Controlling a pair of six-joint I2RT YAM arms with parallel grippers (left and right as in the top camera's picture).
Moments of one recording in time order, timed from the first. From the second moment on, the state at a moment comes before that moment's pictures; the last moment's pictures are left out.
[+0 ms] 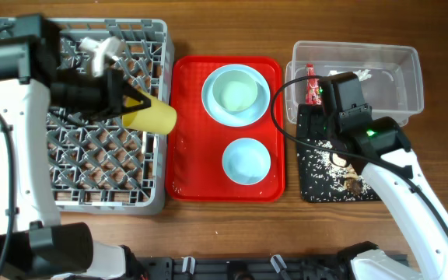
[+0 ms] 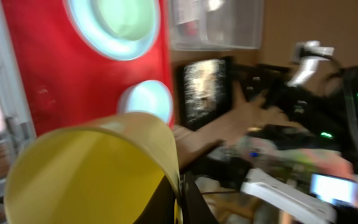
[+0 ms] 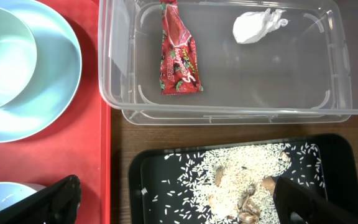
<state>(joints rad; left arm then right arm) 0.17 1.65 1.77 -1.68 0.88 0.21 0.31 1.29 1.08 -0.83 0.27 0.27</state>
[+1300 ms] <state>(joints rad) 0.54 1.66 0.94 -1.42 1.27 0.73 0.31 1.29 1.08 -0.83 0.27 0.27</state>
